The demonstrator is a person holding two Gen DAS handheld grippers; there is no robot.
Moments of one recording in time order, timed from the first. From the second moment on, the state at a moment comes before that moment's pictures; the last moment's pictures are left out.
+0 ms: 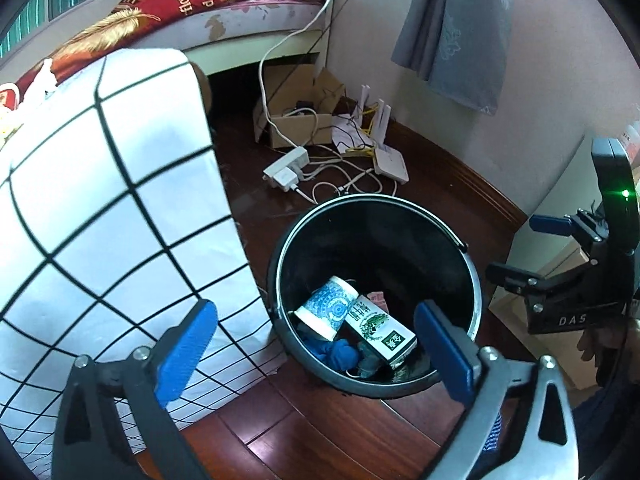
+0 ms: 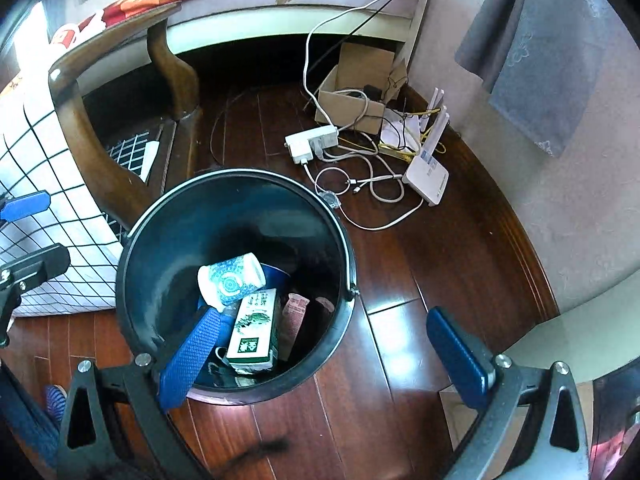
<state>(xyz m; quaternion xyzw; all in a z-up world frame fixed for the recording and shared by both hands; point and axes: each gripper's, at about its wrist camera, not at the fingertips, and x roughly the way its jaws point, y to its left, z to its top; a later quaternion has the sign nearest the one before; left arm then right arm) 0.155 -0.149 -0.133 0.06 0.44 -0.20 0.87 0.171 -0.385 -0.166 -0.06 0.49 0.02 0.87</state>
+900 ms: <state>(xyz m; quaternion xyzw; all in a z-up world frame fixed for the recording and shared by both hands) 0.124 -0.089 -0.080 0.04 0.38 -0.13 0.91 0.151 -0.338 -0.114 -0.05 0.43 0.06 0.90</state>
